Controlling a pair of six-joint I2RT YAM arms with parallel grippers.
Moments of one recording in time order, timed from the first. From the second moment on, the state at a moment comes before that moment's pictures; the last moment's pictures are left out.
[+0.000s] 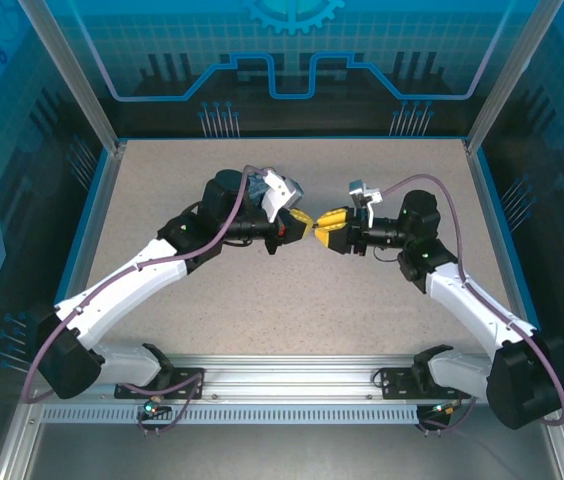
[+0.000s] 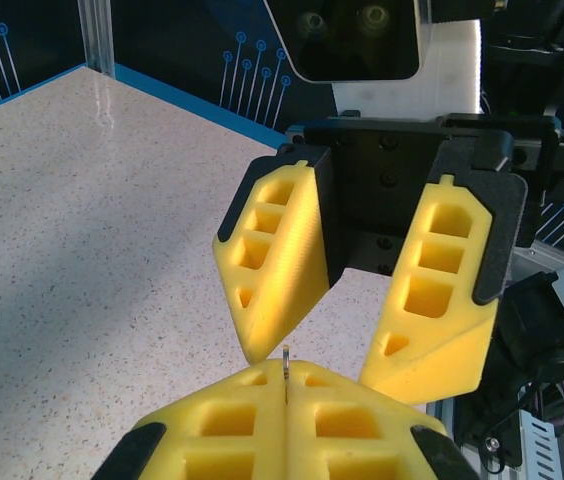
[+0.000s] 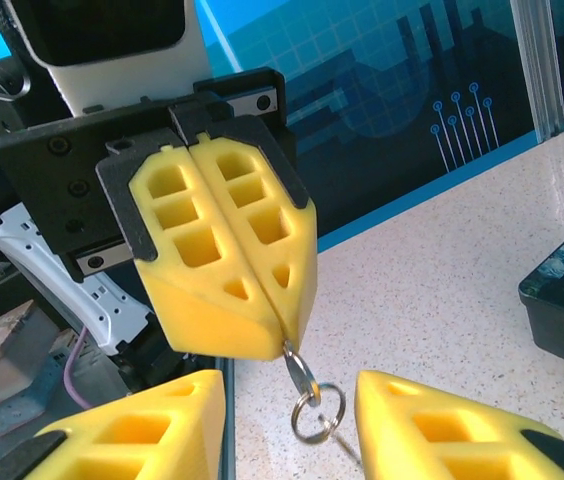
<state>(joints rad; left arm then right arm) -0.66 1.31 1.19 -0.26 0.54 -0.04 0.32 1.15 0.73 0.35 -1.08 0.37</state>
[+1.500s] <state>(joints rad) -0.31 1.42 1.18 -0.17 0.20 -0.27 0.34 1.06 0.73 -0.15 -0.66 0.16</state>
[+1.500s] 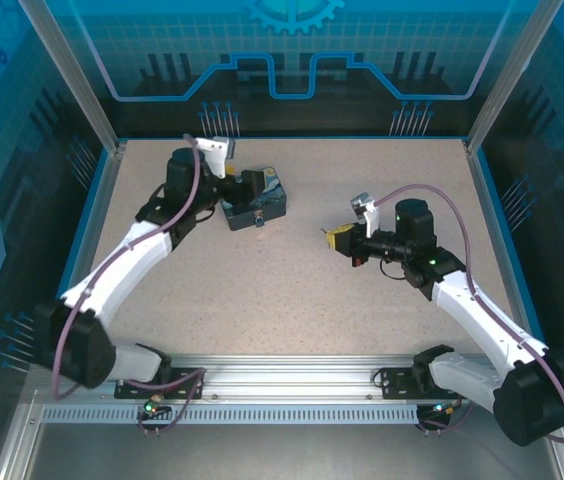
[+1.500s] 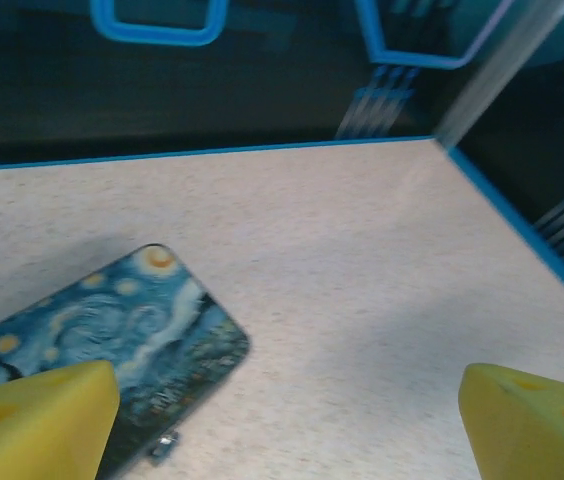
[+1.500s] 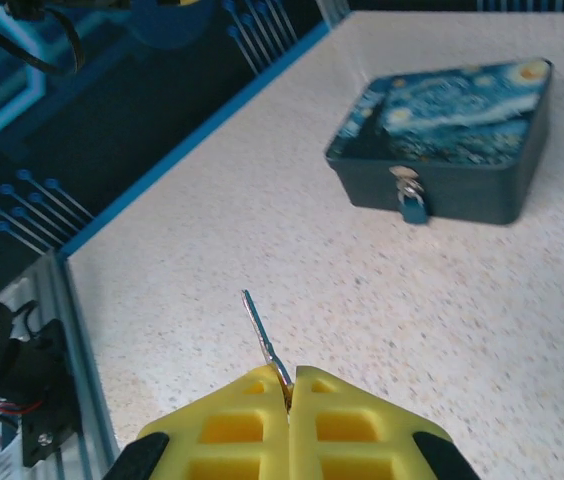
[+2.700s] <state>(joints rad) -0.28 2.48 2.23 -0.62 0.29 -0.12 0.34 1.01 0.66 -0.23 -0.52 0.17</state>
